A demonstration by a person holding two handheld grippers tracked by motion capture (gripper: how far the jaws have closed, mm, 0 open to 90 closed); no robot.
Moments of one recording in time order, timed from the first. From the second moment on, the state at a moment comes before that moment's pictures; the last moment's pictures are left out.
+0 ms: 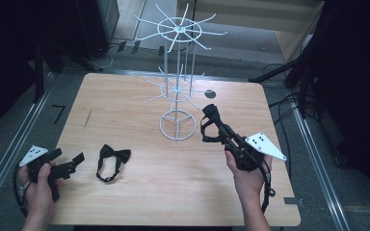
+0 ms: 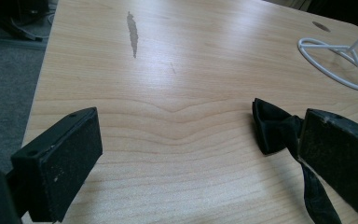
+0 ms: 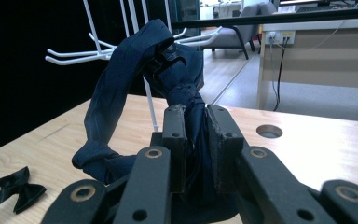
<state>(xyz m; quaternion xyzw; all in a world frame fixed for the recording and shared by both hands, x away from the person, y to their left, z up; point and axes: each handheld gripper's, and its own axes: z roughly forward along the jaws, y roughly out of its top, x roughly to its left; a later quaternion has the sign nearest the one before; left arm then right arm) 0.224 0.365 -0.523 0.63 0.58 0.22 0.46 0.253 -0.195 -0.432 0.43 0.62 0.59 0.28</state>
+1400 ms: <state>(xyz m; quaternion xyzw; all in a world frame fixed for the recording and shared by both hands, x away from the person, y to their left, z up) 0.224 0.365 -0.524 0.63 0.58 0.22 0.47 0.278 -0.168 -0.418 0.44 0.60 0.62 0.26</state>
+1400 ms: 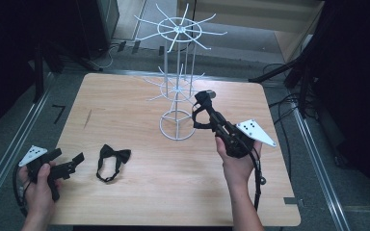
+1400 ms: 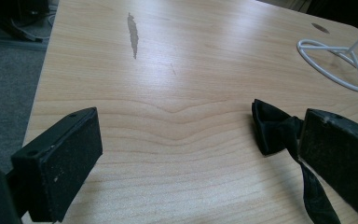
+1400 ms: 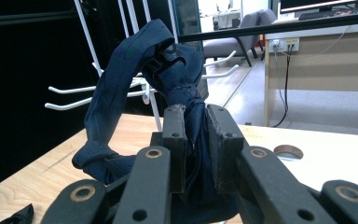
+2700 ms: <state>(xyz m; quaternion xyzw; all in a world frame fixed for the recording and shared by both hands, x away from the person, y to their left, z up) 0.224 0.366 -0.524 0.63 0.58 0.22 0.47 0.308 -0.149 -0.444 0.47 0.60 0.60 0.24</state>
